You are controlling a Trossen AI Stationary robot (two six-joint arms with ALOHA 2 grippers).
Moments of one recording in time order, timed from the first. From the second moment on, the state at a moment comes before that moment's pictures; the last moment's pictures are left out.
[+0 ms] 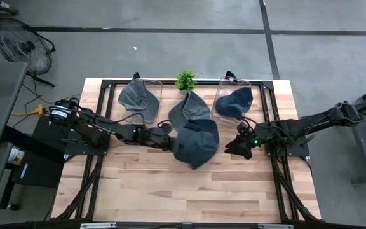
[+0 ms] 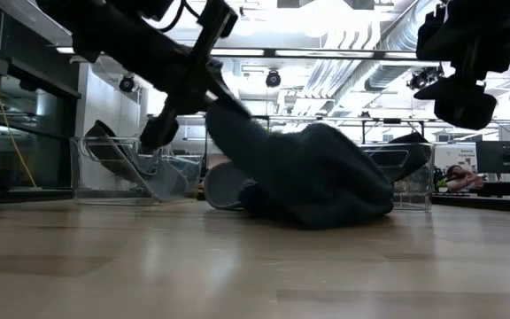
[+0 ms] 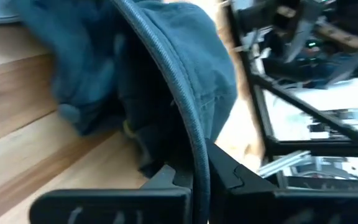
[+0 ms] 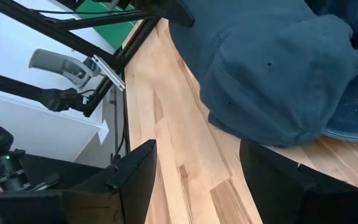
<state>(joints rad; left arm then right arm) -0.14 1.53 0.76 0.31 -0.13 -1.28 0.20 0.74 0.36 -0.03 -0.04 0.96</state>
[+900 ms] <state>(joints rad) -0.14 1.30 0.76 0.38 -0.25 -1.13 0.19 0.64 0.36 -0.03 0.03 0.94</state>
